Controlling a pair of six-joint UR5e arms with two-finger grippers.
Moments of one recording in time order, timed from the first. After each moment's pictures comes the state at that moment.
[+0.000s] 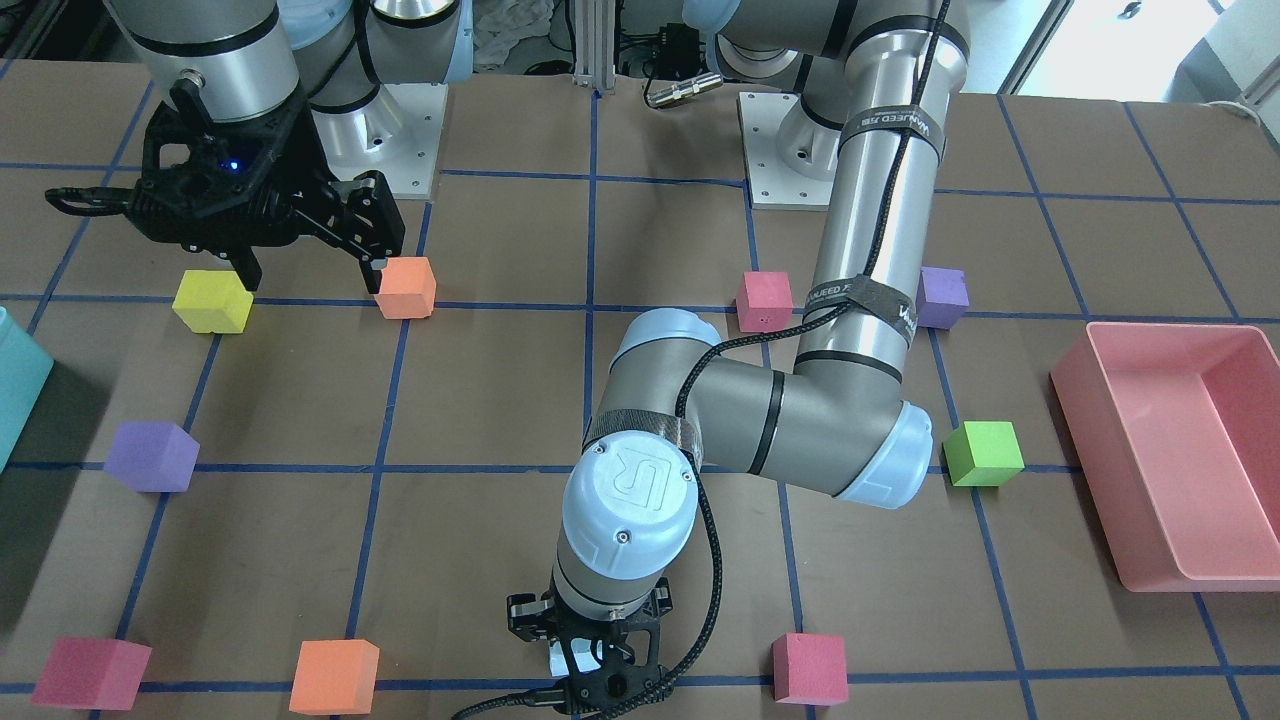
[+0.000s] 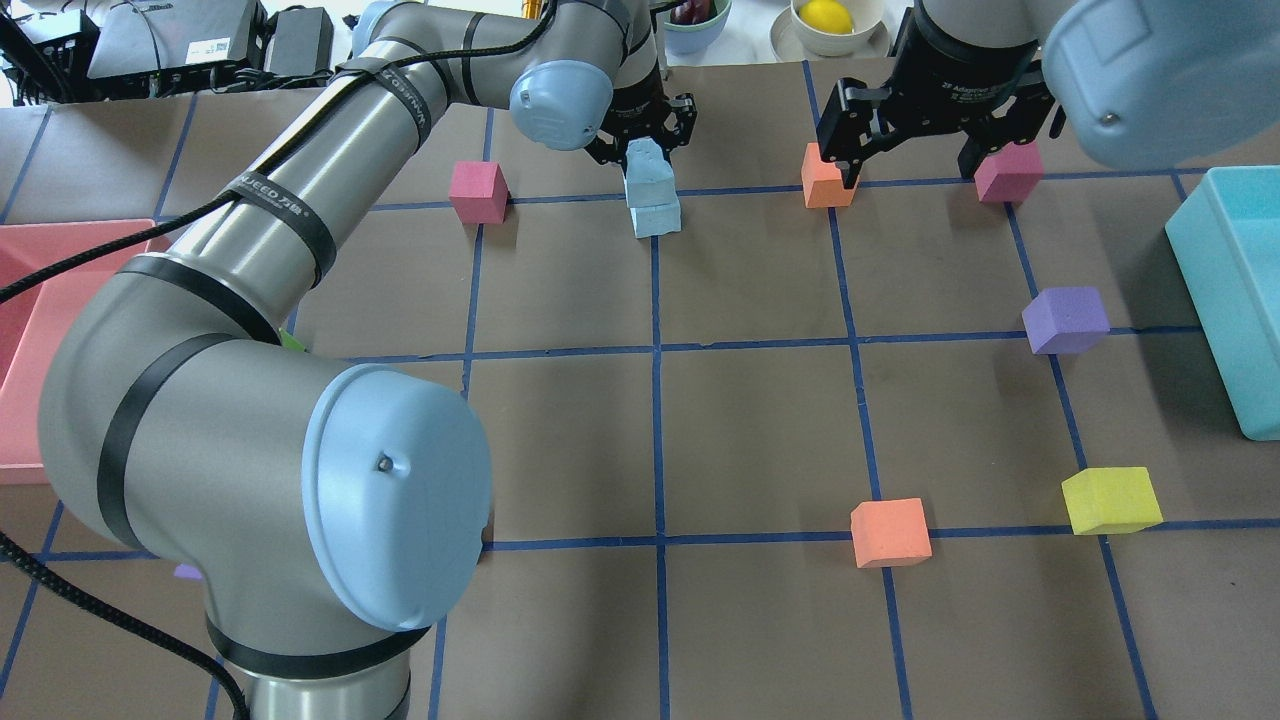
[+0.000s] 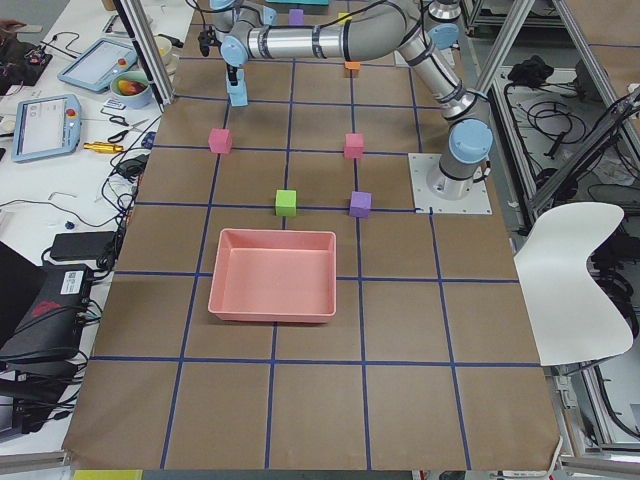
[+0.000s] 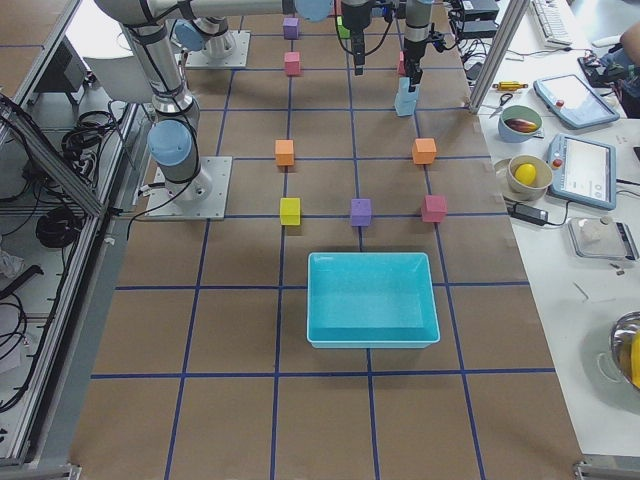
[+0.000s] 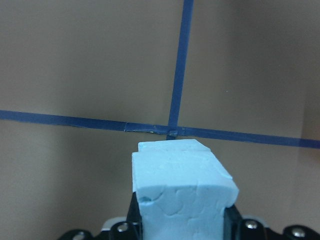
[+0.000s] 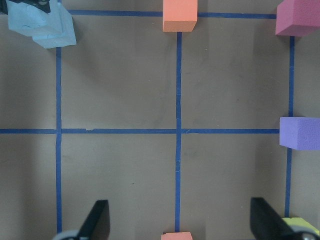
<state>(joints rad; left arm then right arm) -1.85 -2.41 -0.96 -1.22 1.49 -0.42 1.65 -1.52 1.51 -1.67 -1.61 0.06</state>
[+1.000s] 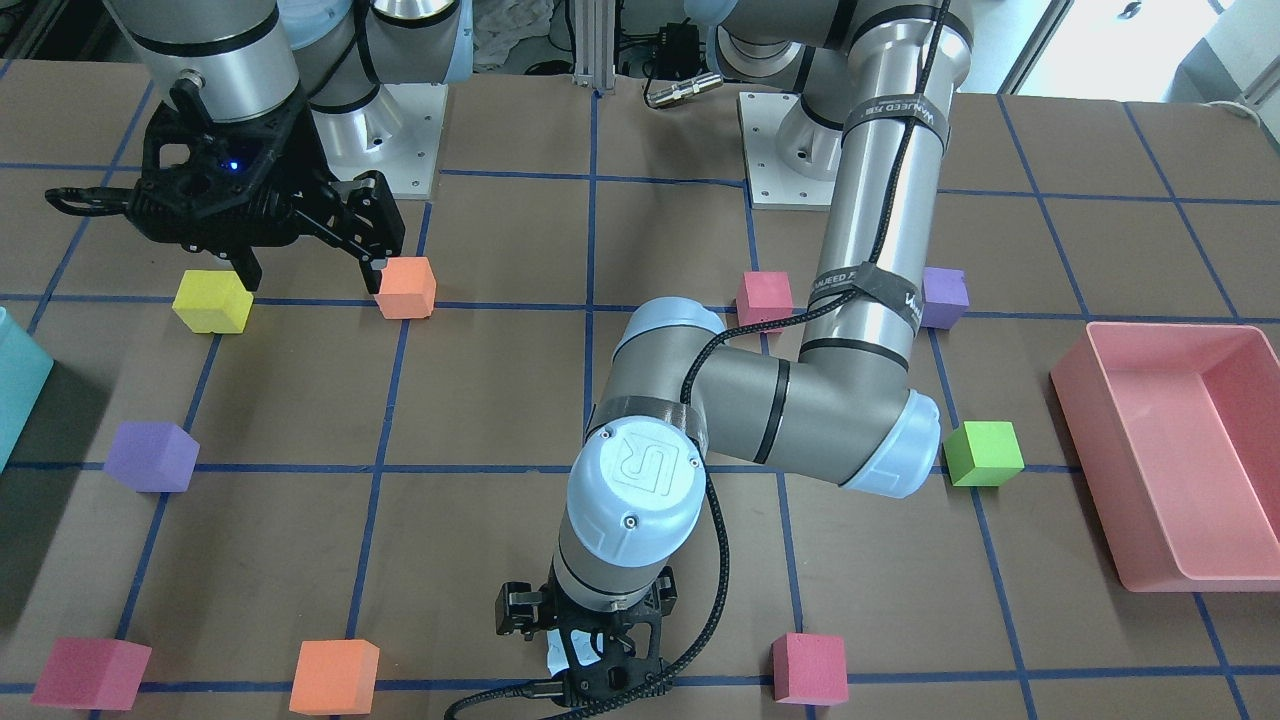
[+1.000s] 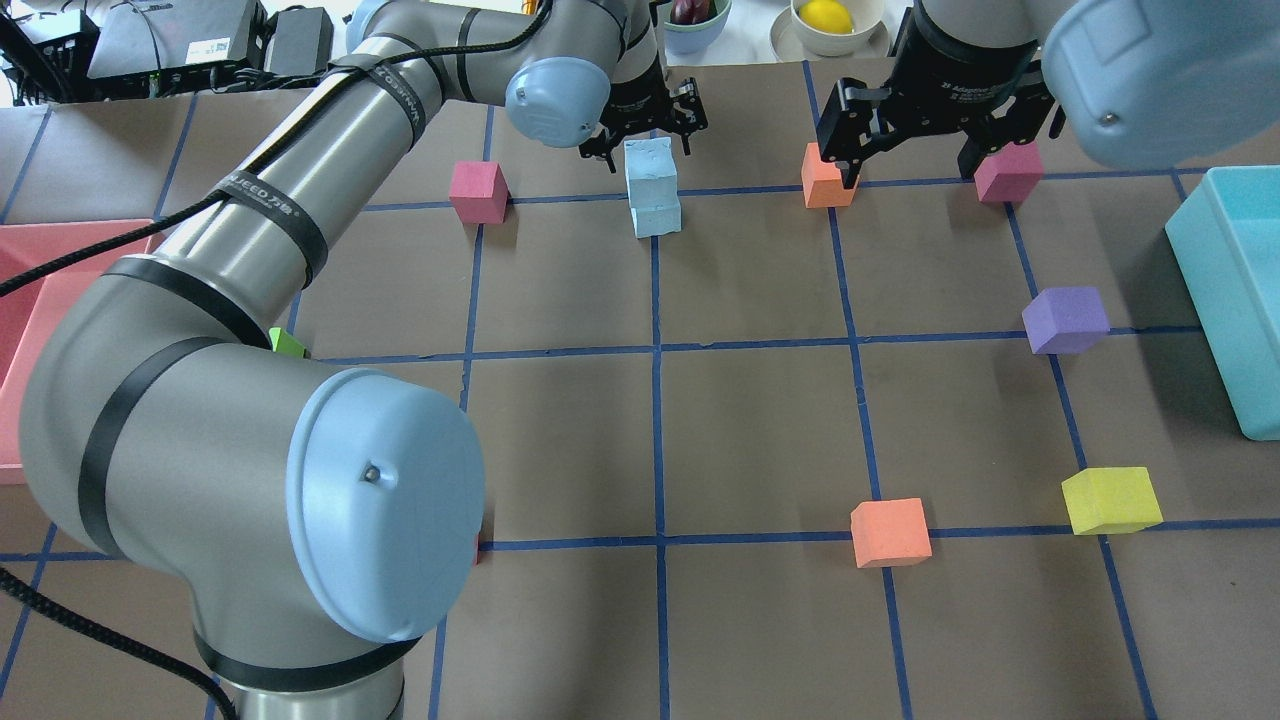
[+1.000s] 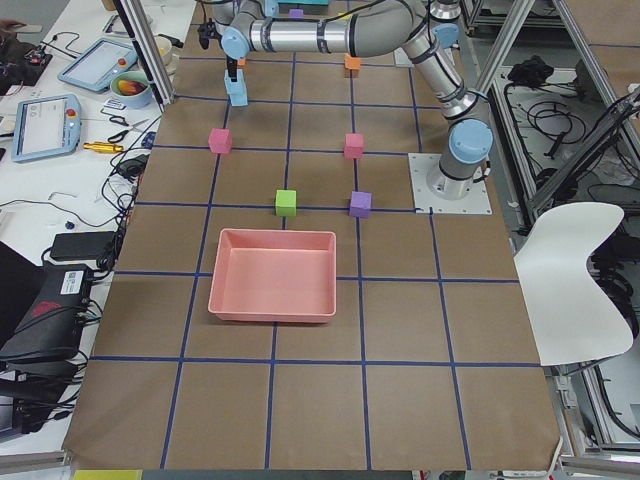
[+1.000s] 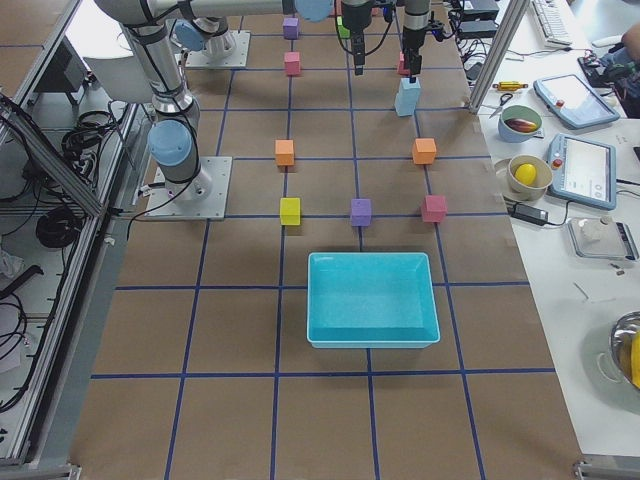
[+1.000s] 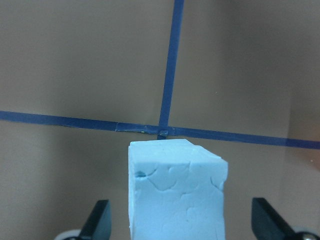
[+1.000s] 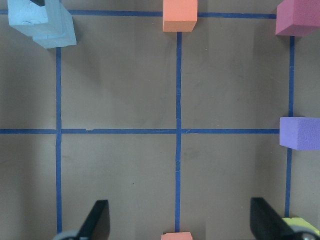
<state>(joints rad) -1.82 -2.33 -0.98 -1.30 1.50 -0.30 1.65 -1.52 1.51 -1.67 -1.61 0.06</state>
